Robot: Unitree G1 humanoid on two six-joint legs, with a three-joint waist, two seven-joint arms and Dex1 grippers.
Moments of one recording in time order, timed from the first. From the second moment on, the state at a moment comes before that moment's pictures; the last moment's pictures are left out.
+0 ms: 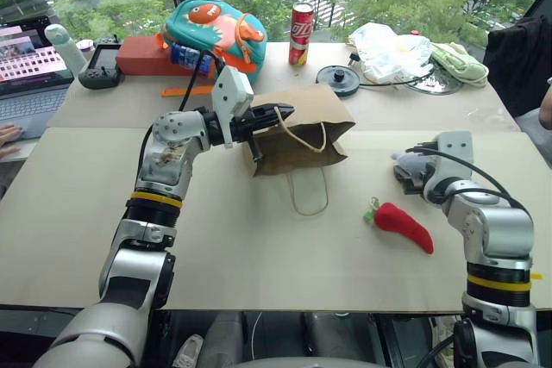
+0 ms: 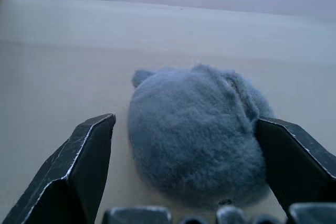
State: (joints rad) left arm -0.84 0.36 -0.07 0.38 -0.26 0.06 -1.04; right arm -0.39 -0.49 -0.24 -0.14 0.20 1.03 0.15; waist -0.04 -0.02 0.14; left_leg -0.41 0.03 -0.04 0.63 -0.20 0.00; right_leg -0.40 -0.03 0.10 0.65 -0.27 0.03
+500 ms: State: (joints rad) left arm -0.84 0.36 -0.07 0.38 -0.25 0.06 -1.03; right arm -0.39 -0.47 -0.24 -0.09 0.16 0.94 0.13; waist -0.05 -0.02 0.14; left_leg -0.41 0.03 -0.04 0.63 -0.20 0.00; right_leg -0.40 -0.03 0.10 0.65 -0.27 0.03
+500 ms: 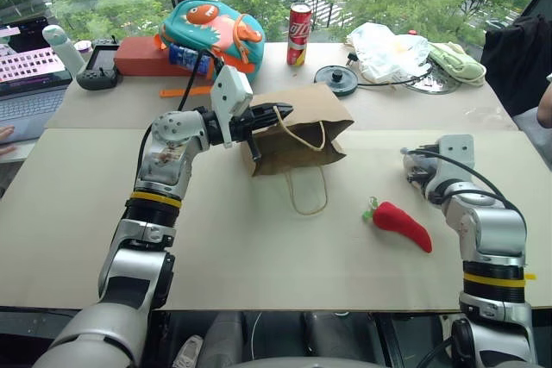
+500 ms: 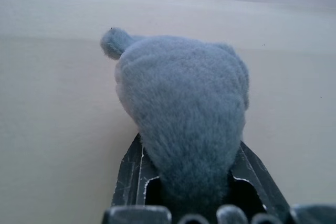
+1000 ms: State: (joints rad) left arm -0.85 0.35 -0.04 0.38 -0.28 0.13 -1.00; right arm -0.30 -0.46 -0.35 -0.74 0.60 1.29 0.34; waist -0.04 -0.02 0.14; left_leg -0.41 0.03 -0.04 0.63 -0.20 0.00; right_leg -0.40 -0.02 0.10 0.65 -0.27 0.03
